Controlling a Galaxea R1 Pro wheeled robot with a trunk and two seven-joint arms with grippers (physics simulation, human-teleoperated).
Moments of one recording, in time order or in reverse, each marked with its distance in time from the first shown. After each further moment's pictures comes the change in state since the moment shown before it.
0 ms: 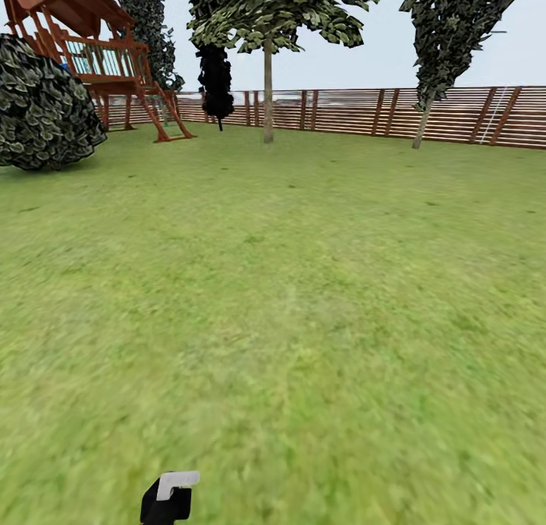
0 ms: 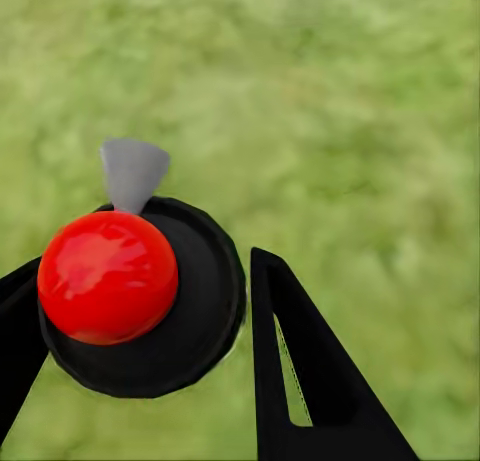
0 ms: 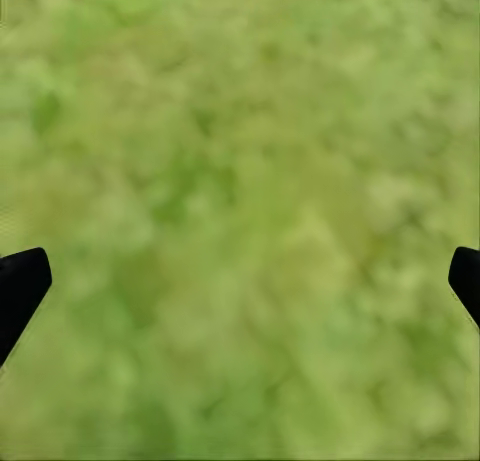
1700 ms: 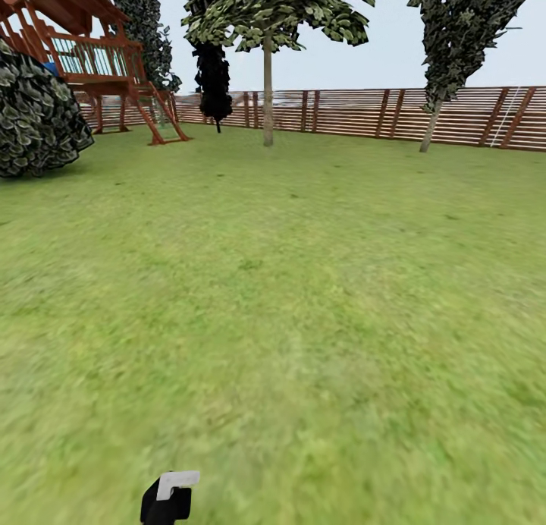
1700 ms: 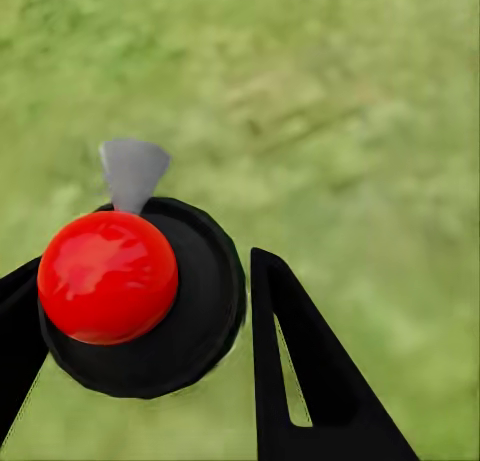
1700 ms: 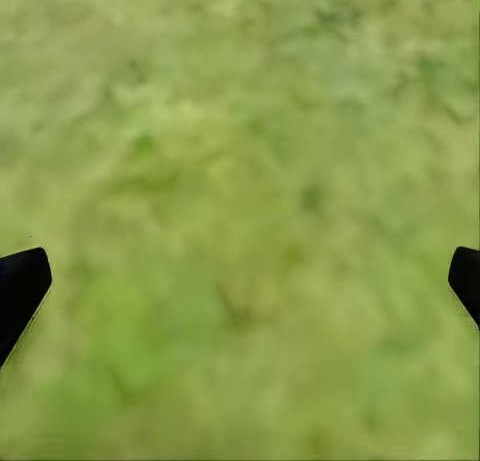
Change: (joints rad) left arm 0.000 0.000 0.000 -0.001 -0.001 0.000 0.000; right arm 0.051 -0.004 -0.002 0.062 0.004 -0.215 0.006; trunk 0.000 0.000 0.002
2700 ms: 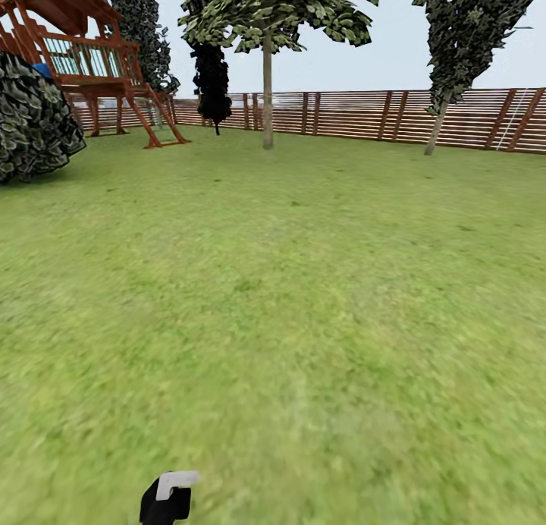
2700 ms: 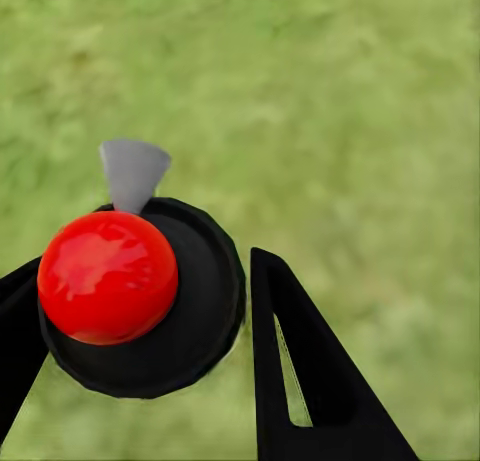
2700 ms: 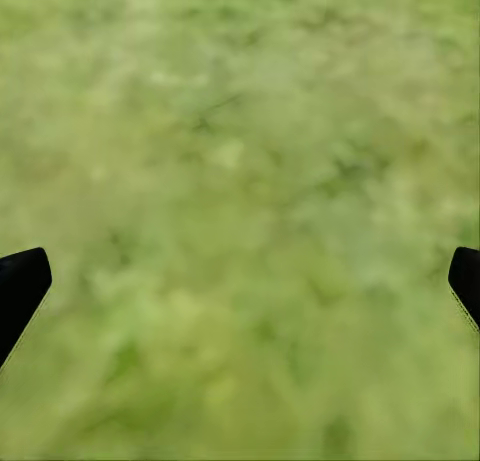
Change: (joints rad) left arm 0.000 0.001 0.002 0.000 -0.001 0.001 0.003; right arm 0.000 0.001 0.000 0.000 -0.002 0.000 -0.005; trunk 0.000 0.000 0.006
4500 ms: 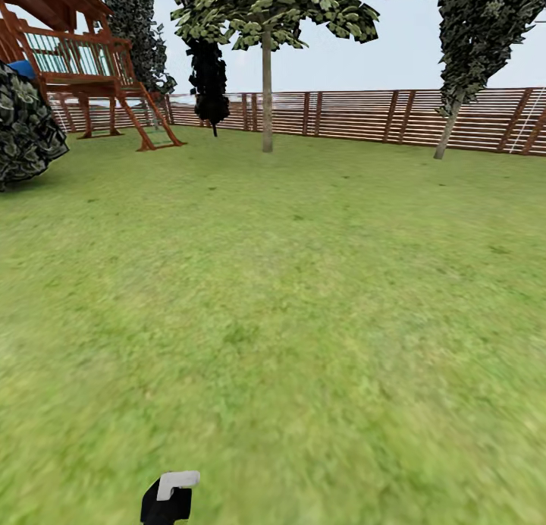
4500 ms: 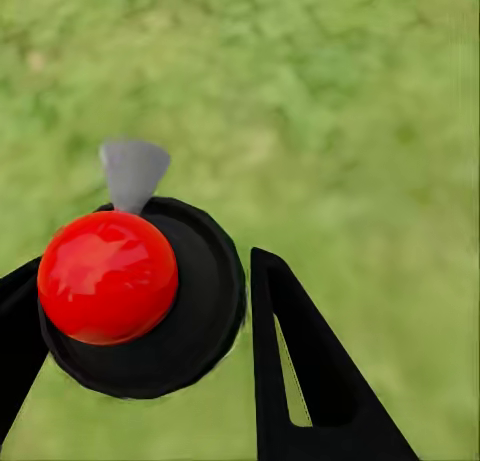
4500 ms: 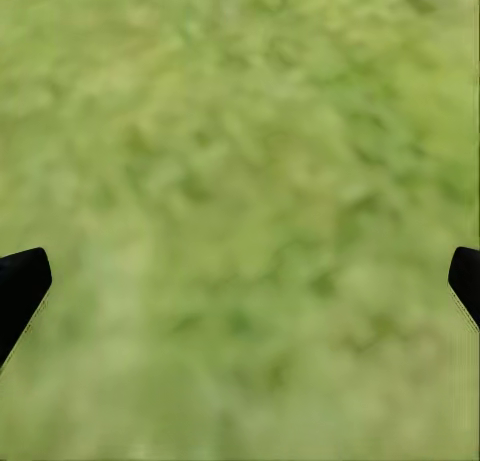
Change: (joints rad) left arm 0.000 -0.003 -0.001 0.002 0.000 -0.001 0.000; right arm 0.000 0.000 0.000 0.000 0.000 0.000 -0.001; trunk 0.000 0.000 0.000
